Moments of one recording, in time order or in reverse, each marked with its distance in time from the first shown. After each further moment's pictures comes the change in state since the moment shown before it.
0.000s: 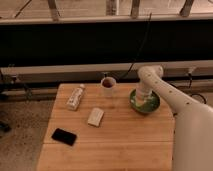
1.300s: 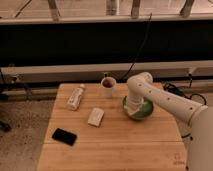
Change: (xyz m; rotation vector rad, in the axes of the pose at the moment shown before) arm -0.061 0.049 0.000 -0.007 0.007 -0.243
